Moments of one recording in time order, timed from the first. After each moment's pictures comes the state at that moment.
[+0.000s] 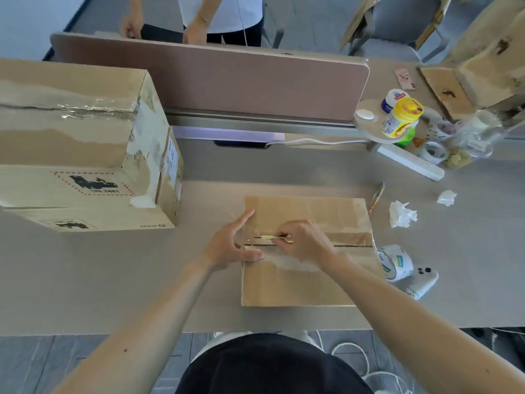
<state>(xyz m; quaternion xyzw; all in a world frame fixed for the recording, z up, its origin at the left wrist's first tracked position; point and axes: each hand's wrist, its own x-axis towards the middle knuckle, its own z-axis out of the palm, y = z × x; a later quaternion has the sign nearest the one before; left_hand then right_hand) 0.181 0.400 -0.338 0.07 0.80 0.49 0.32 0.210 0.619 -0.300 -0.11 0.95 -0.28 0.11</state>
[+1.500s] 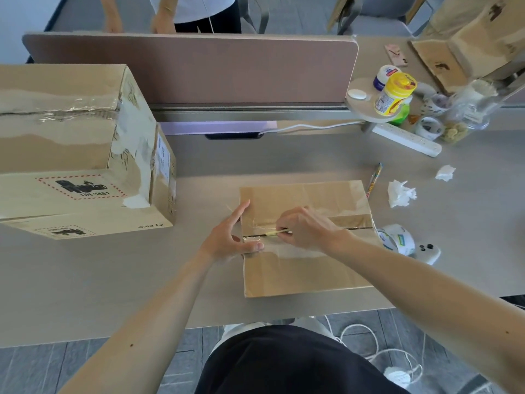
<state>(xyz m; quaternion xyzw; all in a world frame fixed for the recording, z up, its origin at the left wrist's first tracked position) 0.181 0.401 -0.339 0.08 0.80 0.50 0.32 0.206 0.626 -0.292 -0.20 0.96 -0.16 0.11</state>
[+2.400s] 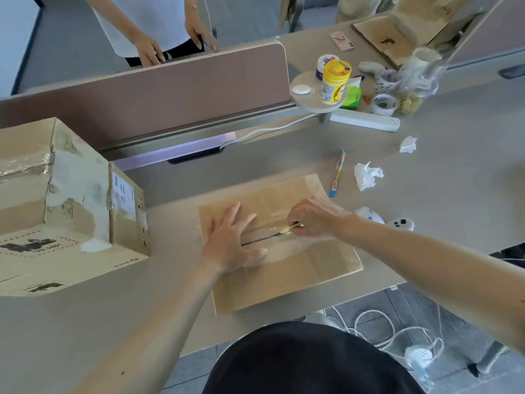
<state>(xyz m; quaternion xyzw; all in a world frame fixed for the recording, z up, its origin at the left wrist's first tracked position) 0.183 0.491 -0.324 0.25 0.93 0.15 0.21 0.228 0.732 -0.278 -0.16 0.97 -0.12 0.15</state>
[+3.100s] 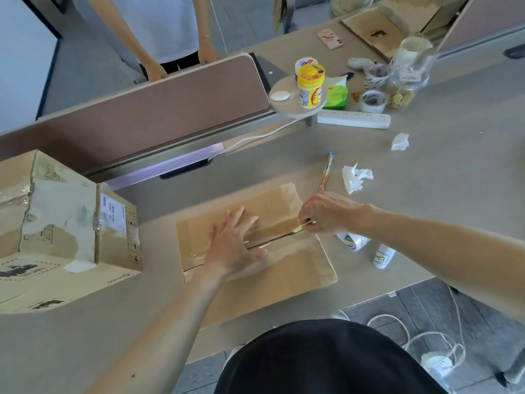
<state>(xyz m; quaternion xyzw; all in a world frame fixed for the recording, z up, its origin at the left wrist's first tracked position) 0.193 0.568 -0.312 0.23 0.94 0.10 0.21 0.237 0.828 -0.282 -0.16 0.97 -0.11 0.17</state>
